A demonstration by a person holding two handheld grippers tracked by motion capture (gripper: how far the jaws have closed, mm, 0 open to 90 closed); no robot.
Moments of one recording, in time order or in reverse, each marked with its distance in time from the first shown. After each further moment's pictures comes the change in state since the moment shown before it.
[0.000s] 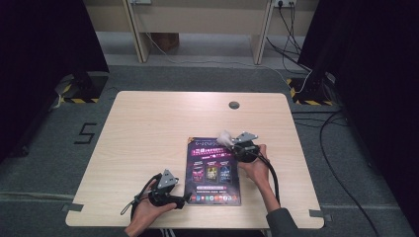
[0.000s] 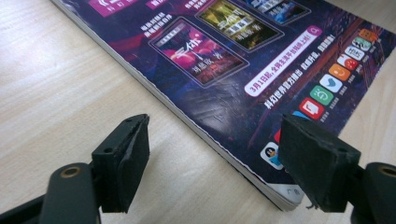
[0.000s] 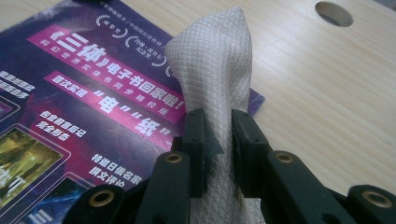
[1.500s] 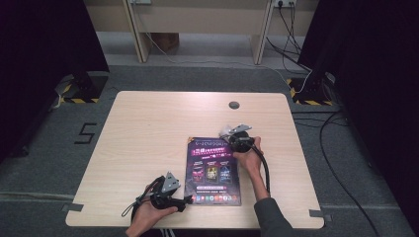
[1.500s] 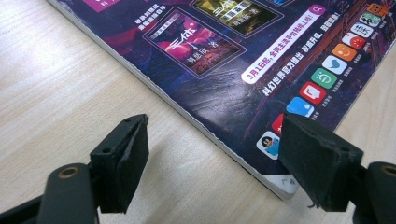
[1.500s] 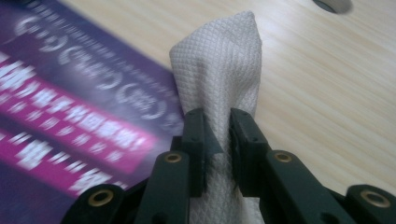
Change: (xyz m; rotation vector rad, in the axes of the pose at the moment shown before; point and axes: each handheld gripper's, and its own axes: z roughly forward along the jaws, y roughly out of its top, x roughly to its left) left arm -0.007 -0.001 0.000 0.028 0.040 0.063; right arm -0.020 0.016 0.038 0.051 -0.081 0.097
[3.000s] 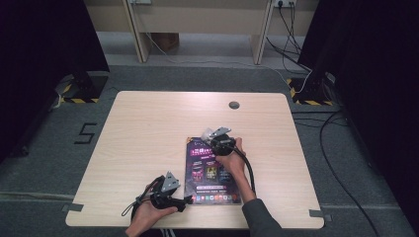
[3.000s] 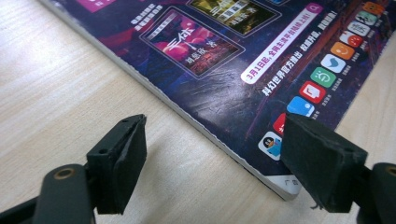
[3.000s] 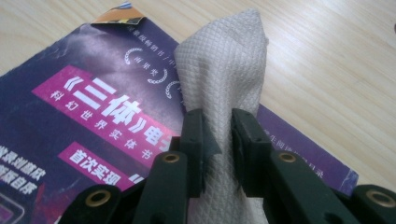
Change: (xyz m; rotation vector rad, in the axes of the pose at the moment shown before) left arm 0.001 0.000 0.001 0.006 -0.009 -0.008; right arm 0.062 0.022 0.010 -0.022 0.112 -0.116
